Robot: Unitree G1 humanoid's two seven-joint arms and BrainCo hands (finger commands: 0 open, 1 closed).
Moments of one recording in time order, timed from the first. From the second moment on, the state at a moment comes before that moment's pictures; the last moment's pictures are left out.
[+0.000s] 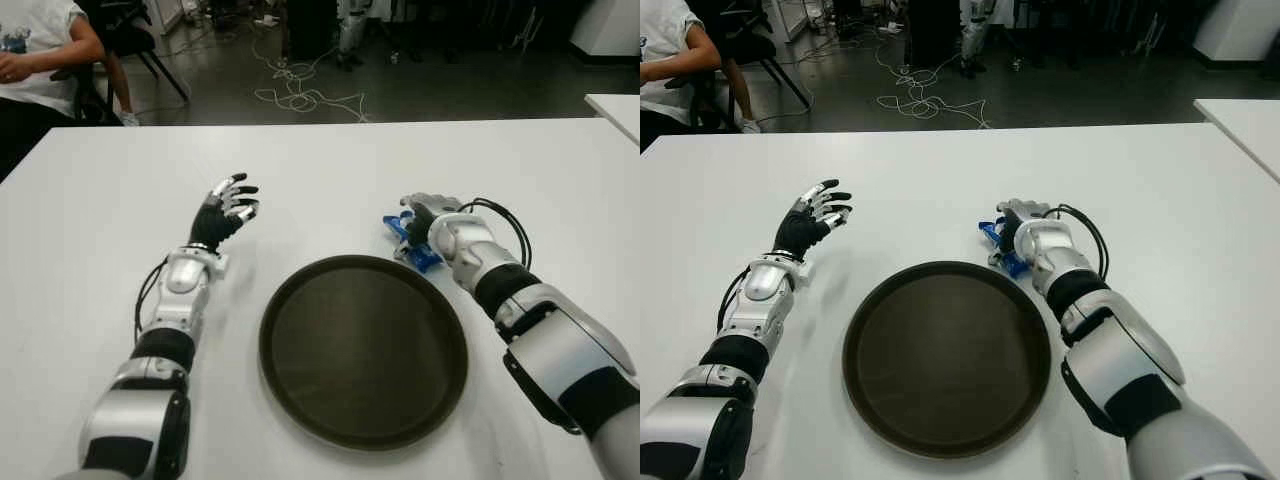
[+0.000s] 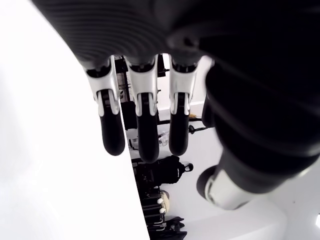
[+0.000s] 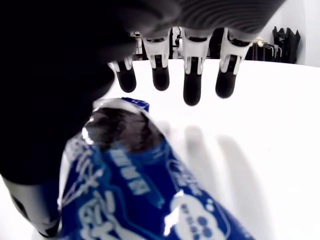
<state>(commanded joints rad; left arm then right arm) -0.58 0.12 0.09 0.96 -0.01 -0.37 -0.14 -0.89 -0.18 0.62 1.24 -0.73 0.15 0.05</state>
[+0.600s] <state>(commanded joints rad) -0.58 0.12 0.08 0.96 0.00 -0.37 -0.14 -0.90 -0.19 0.59 1.25 -0.71 0.14 0.06</state>
